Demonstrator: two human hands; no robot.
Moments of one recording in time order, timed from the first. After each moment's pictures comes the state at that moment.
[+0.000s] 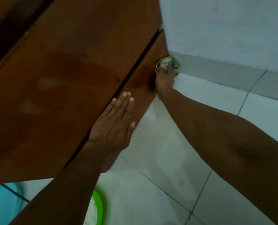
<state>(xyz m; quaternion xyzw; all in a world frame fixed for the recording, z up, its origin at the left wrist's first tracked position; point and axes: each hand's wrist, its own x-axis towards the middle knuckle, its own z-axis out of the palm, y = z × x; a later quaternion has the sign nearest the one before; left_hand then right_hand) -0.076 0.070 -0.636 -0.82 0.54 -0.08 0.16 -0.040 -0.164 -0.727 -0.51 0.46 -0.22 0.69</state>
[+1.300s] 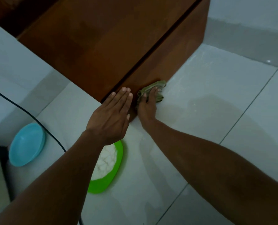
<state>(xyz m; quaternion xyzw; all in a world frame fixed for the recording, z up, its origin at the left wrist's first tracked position) -0.143 0.239 -0.629 -0.85 0.50 -0.03 0.16 -0.129 0.116 -0.759 -0.61 0.36 -0.15 0.69</state>
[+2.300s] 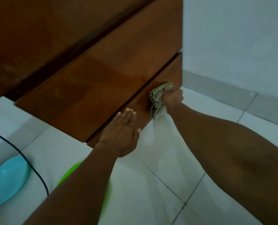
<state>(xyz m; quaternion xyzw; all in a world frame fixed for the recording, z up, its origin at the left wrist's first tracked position) -0.136 0.121 -0.605 -0.90 0.40 0.08 0.16 -0.102 -0.112 -0.671 -0.58 0.46 -0.18 0.65</state>
